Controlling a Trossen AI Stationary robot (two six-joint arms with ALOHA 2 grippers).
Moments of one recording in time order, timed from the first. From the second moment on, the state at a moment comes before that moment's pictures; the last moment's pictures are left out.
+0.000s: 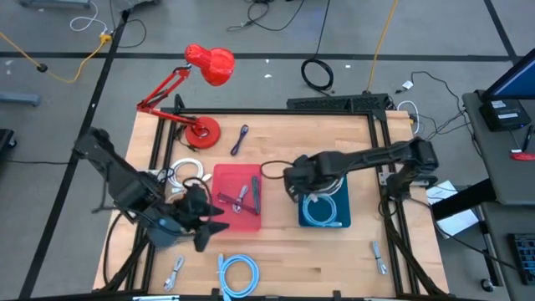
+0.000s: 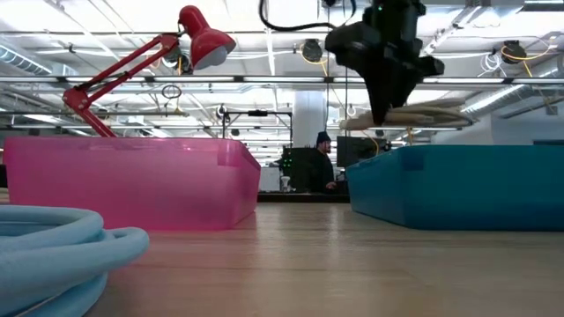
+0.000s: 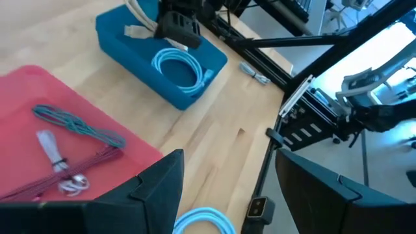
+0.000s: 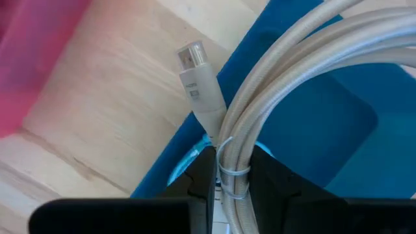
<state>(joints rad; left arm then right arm) -0.72 1.32 1.40 -0.80 -0.61 -1.13 0.10 1.72 1.44 -1.19 0.15 1.06</state>
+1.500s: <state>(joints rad) -0.78 1.13 1.40 -1.08 -0.79 -1.25 0.08 1.54 1.01 -0.77 0.07 1.18</state>
